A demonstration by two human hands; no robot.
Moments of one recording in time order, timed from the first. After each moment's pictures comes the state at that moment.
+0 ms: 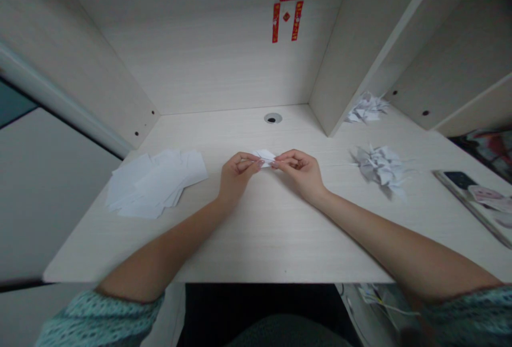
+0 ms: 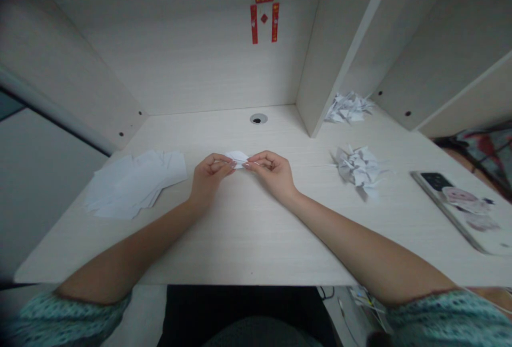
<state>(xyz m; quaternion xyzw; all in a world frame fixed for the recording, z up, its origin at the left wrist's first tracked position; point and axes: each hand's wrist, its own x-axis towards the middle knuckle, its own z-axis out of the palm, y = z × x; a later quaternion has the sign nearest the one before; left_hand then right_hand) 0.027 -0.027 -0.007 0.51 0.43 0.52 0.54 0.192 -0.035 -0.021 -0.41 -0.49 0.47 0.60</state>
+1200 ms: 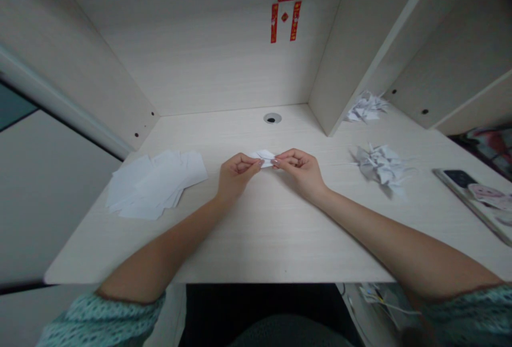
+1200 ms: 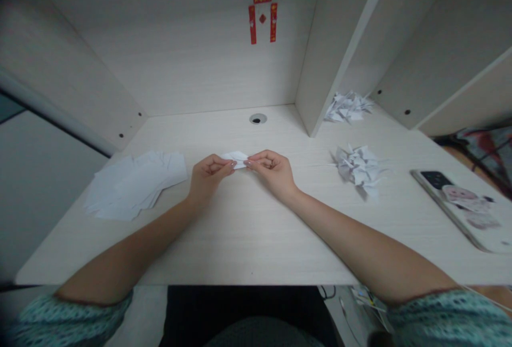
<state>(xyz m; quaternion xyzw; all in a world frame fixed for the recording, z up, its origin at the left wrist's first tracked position) 0.022 -0.025 -0.009 0.55 0.43 0.51 0.50 0.192 -0.033 -0.019 -0.41 -0.48 0.49 0.60</state>
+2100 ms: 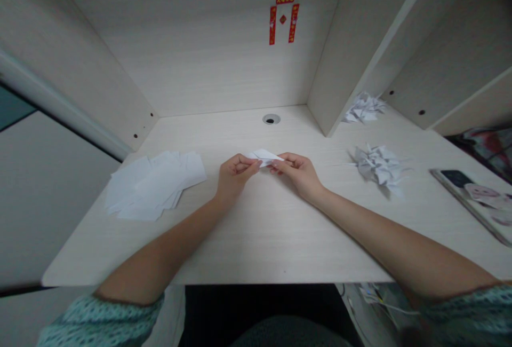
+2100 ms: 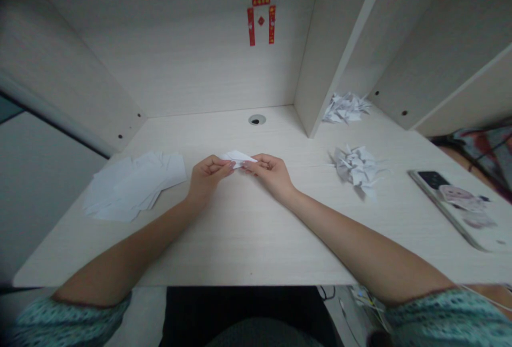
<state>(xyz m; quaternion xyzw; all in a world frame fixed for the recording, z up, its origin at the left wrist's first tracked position) 0.023 -0.024 -0.008 0.52 0.44 0.51 0.53 0.194 -0.031 -0.022 -0.42 -0.48 0.54 0.55</state>
